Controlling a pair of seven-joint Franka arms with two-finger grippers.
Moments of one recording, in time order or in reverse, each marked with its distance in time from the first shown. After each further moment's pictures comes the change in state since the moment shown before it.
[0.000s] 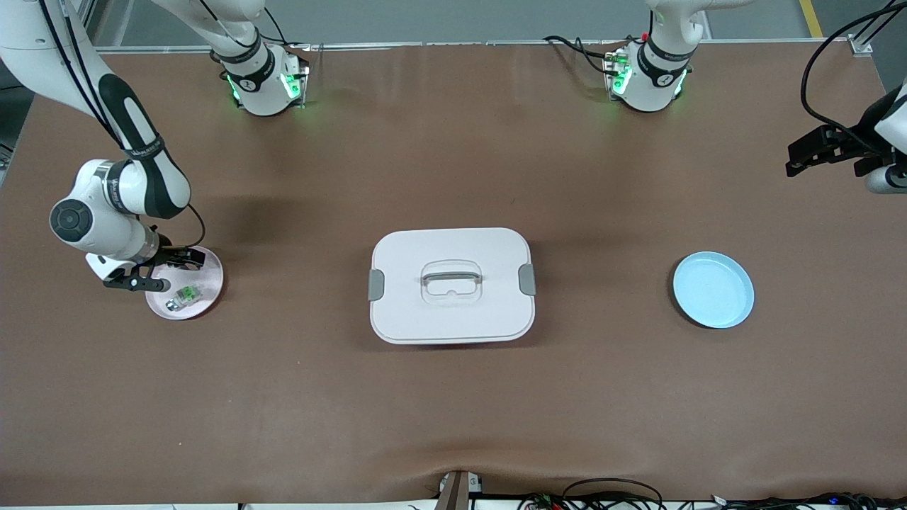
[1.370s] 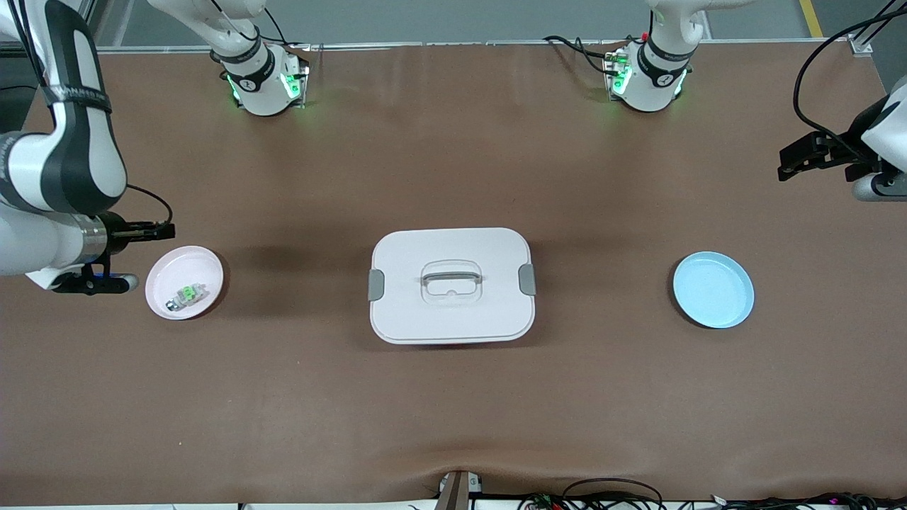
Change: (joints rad) left arm -0.006 0.015 -0.008 0.002 0.000 0.001 -0.002; right arm 0.146 -0.098 0.070 0.627 0.126 -1.066 0.072
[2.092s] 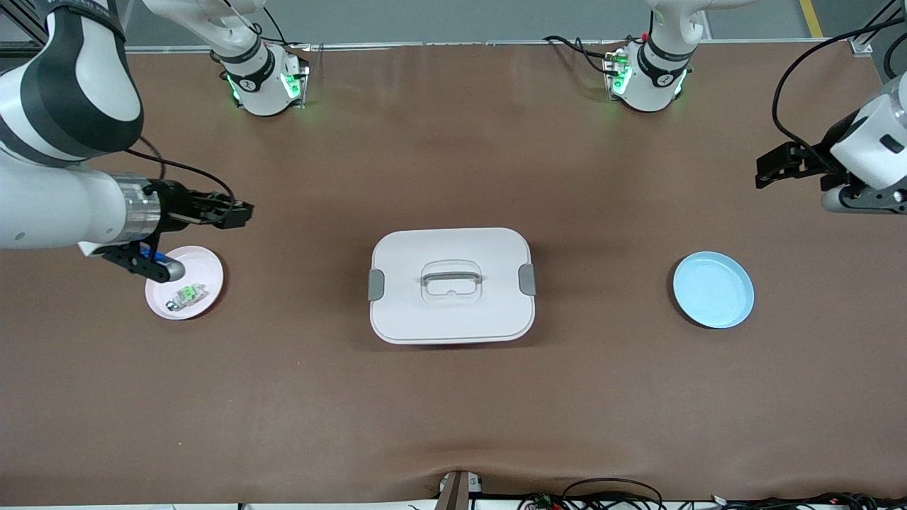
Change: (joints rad) left arm -0.006 0.037 -0.035 -0.001 -0.043 0.020 -0.024; right arm 0.165 0.004 0.012 0.188 0.413 -0.135 0.579
